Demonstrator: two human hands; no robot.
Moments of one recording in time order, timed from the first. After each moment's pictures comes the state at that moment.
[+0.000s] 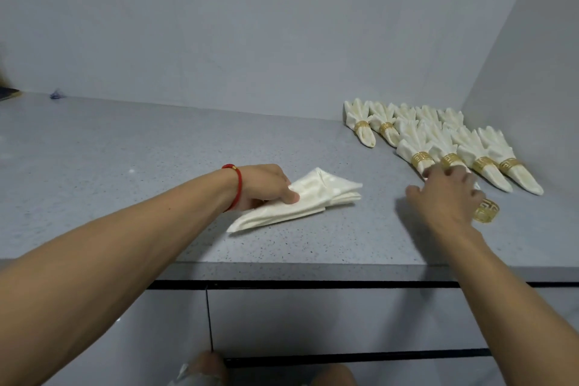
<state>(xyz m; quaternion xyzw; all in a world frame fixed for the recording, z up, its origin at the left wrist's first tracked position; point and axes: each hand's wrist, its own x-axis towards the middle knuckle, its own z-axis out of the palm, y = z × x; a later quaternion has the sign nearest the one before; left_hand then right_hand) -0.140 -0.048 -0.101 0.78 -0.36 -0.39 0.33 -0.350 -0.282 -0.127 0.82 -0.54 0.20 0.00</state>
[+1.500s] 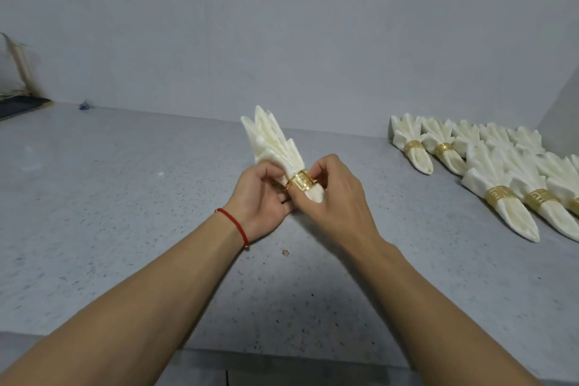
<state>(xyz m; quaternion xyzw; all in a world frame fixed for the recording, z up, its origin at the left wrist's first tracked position) -0.054 -0.061 -0.139 0.36 -0.10 -0.40 0.84 -0.165 -0.167 -0.136 0.89 -0.14 0.33 -0.29</state>
